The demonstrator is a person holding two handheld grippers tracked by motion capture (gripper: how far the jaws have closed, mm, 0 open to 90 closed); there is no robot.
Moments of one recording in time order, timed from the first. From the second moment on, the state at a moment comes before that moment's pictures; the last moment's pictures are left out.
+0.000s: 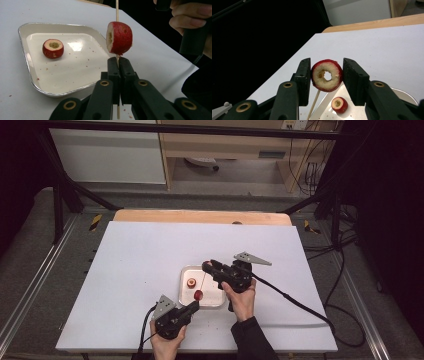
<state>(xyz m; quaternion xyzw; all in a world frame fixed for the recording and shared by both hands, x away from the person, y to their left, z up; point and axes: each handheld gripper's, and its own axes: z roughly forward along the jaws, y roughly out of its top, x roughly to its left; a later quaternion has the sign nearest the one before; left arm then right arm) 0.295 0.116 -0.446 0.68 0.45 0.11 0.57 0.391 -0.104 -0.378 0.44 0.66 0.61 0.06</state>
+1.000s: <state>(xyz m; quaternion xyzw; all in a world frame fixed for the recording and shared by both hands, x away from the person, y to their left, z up) 0.296 0.126 -0.442 0.67 0.43 0.10 0.60 0.385 -0.109 -0.387 0.37 0.72 0.58 -0.03</state>
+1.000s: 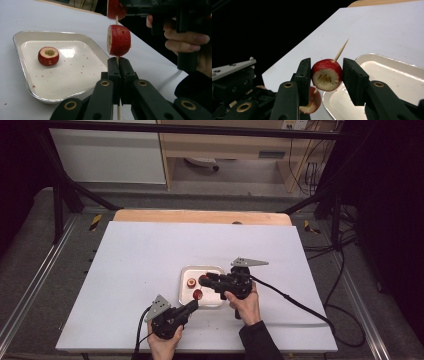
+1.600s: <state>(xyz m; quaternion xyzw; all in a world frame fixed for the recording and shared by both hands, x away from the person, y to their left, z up) 0.301 0.139 -0.444 0.70 0.43 0.16 0.55 0.381 -0.114 -0.386 0.37 0.74 0.55 0.05</state>
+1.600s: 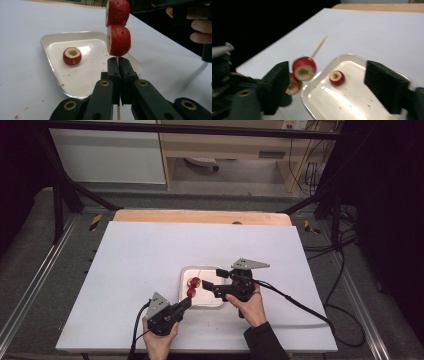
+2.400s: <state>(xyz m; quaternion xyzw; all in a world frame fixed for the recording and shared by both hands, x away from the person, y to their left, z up) 0.300 0.185 -0.444 0.73 0.44 0.17 0.50 0.412 -0.090 -0.387 0.35 0.85 0.39 0.07</state>
